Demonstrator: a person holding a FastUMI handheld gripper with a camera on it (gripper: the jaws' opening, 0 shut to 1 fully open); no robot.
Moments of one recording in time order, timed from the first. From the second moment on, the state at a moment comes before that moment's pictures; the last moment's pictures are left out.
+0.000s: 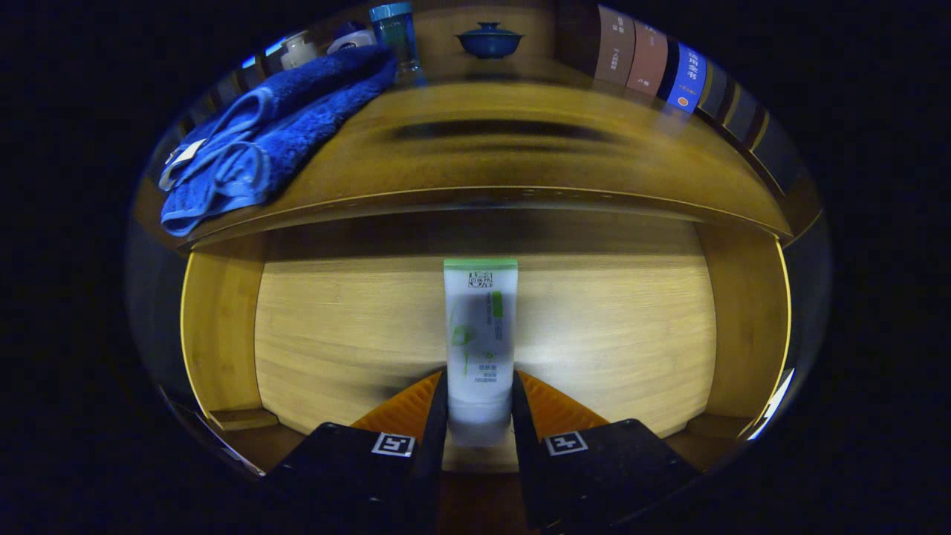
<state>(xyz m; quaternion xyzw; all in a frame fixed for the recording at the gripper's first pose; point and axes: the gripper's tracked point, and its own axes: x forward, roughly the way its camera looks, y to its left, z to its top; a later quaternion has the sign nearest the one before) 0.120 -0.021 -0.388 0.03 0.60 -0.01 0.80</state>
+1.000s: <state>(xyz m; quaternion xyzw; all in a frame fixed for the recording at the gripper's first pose) 0.130 -0.019 -0.211 0.05 0.42 0.03 0.91</state>
